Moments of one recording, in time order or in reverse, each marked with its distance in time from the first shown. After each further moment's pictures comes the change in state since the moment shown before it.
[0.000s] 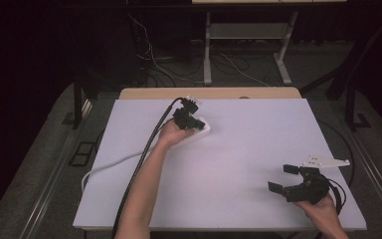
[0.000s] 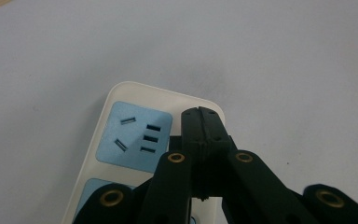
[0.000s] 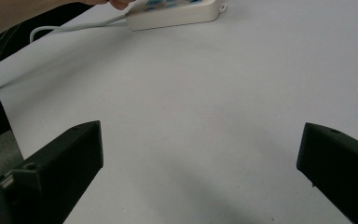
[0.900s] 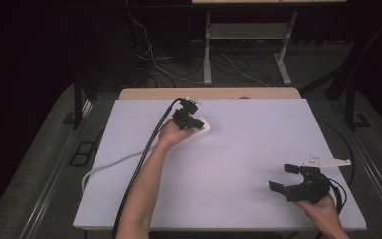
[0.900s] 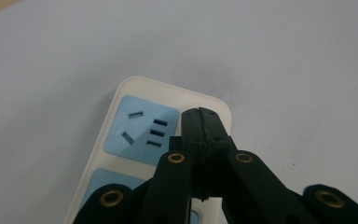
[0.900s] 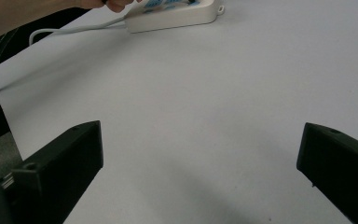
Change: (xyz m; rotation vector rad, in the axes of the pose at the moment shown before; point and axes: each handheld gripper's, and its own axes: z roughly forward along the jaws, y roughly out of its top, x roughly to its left) left arm -0.001 -0.002 -0.005 0.001 0.050 -0.031; right arm -0.001 0.000 -0.001 -0.006 -0.003 0.005
